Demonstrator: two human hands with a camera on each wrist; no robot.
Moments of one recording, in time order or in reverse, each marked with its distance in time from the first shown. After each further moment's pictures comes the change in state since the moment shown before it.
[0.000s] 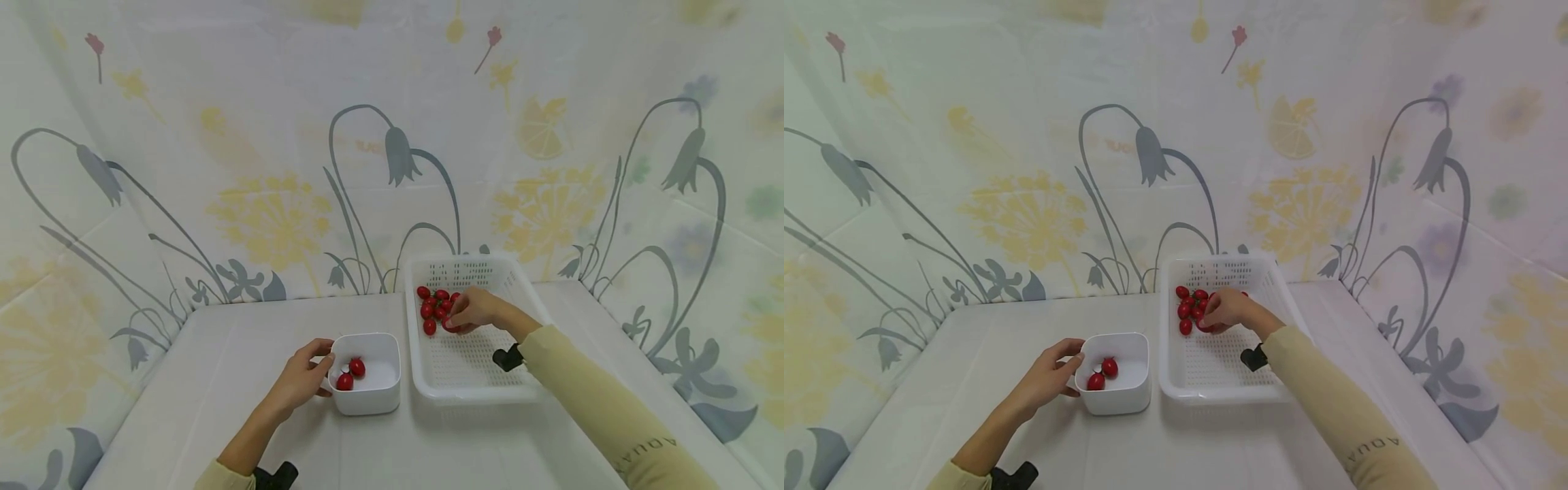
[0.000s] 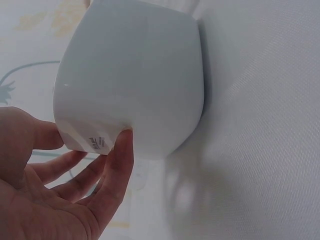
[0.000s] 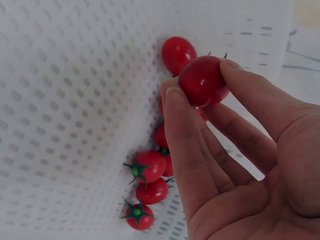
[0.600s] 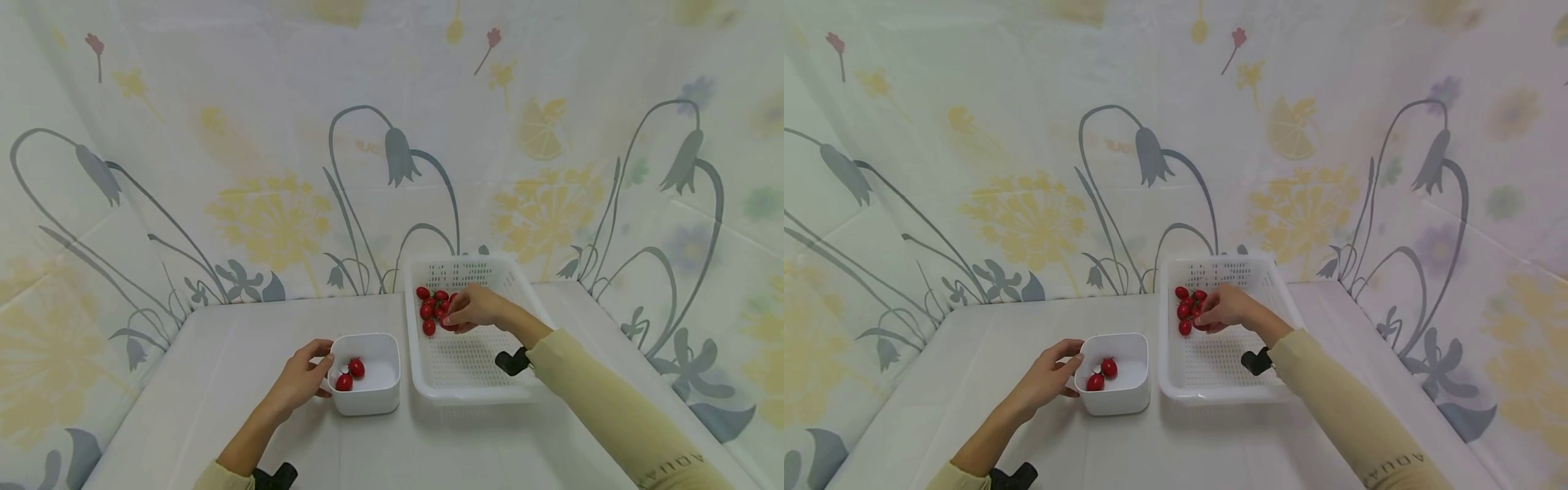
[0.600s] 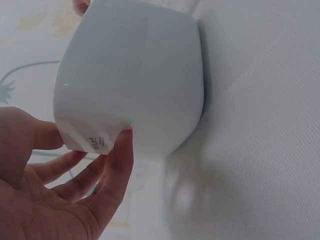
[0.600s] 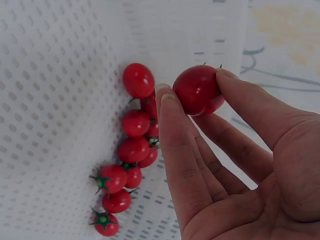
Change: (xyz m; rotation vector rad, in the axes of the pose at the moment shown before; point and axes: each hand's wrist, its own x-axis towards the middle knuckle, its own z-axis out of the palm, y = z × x) left_hand 0.001 -0.003 0.000 -0.010 -0.006 -0.013; right_hand -0.021 -0.021 -0.002 0.032 0.002 -0.050
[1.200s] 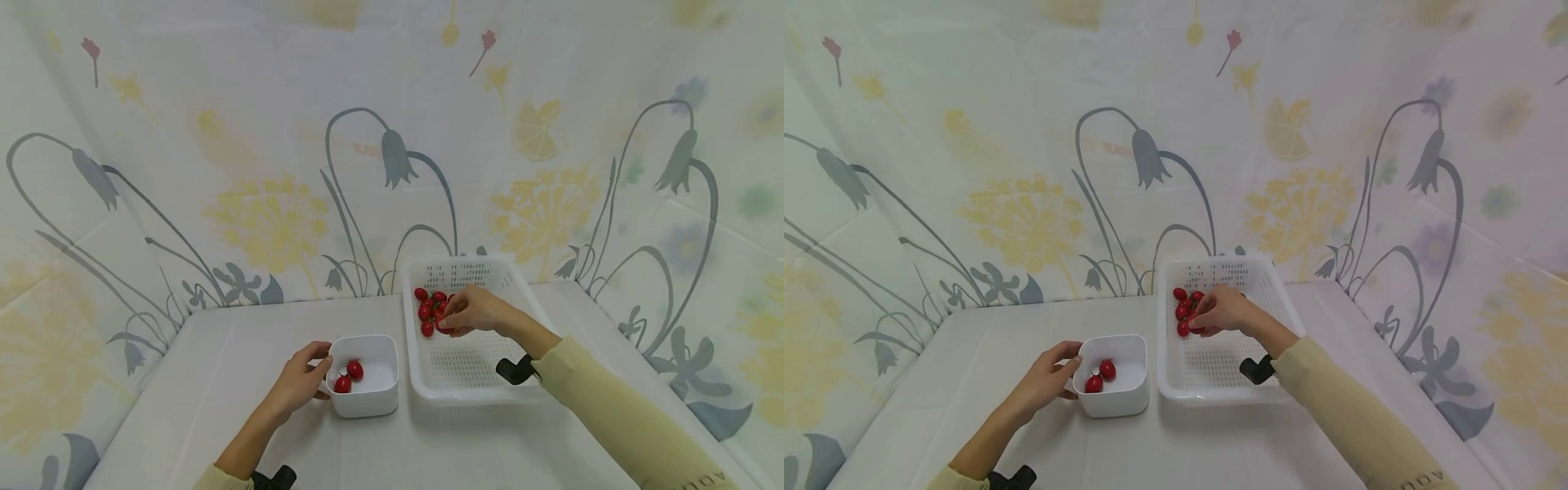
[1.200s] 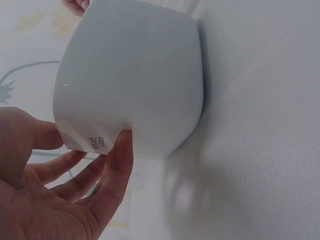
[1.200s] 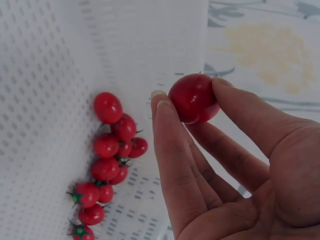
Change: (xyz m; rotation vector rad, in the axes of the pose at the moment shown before) left_hand 0.002 -0.003 0.002 0.001 0.012 -0.008; right_hand -0.024 -0.020 0.004 0.026 0.003 -0.047
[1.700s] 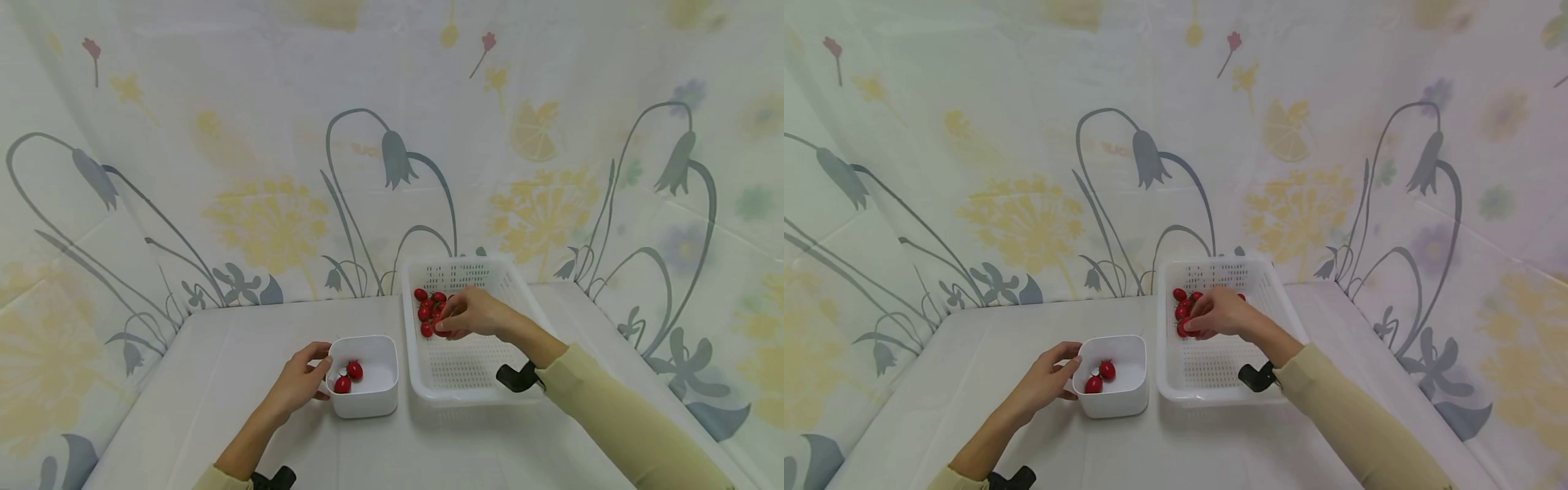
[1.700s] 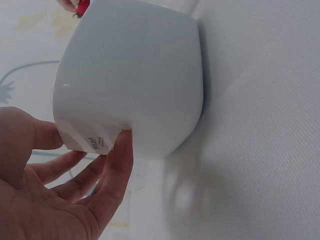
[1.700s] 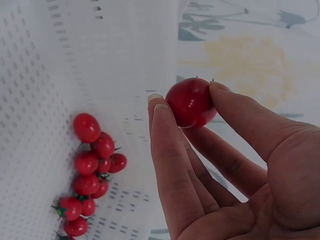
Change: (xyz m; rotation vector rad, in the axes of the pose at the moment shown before) left_hand -0.001 0.000 0.000 -0.001 0.001 0.010; right_hand -0.012 -0.012 0.004 -0.013 0.009 -0.037
